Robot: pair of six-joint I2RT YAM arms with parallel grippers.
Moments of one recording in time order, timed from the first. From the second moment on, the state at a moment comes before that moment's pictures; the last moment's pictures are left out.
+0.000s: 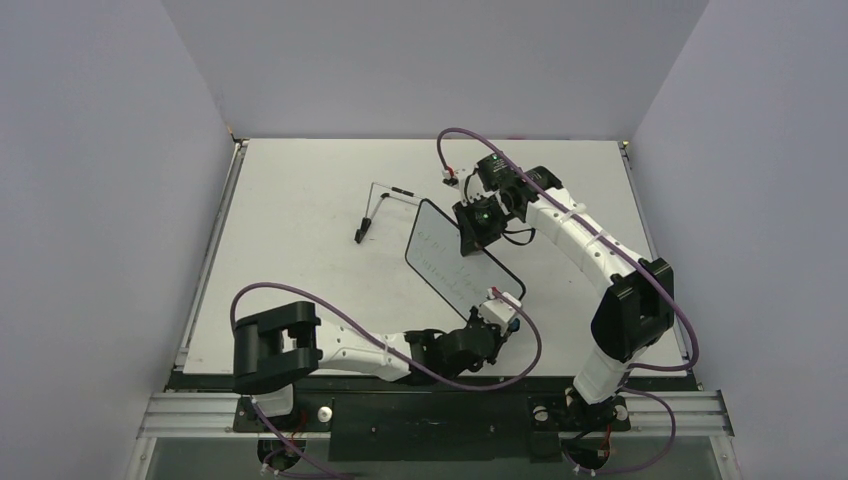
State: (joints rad) left arm -1.43 1.75 0.93 0.40 -0.53 -0.36; right arm 0.52 1.70 1.57 -1.01 -0.37 -0.05
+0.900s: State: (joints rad) left arm -1.35 1.59 0.78 0.52 -0.43 -0.38; right arm 0.53 1.70 1.55 -1.00 -0.41 0.00
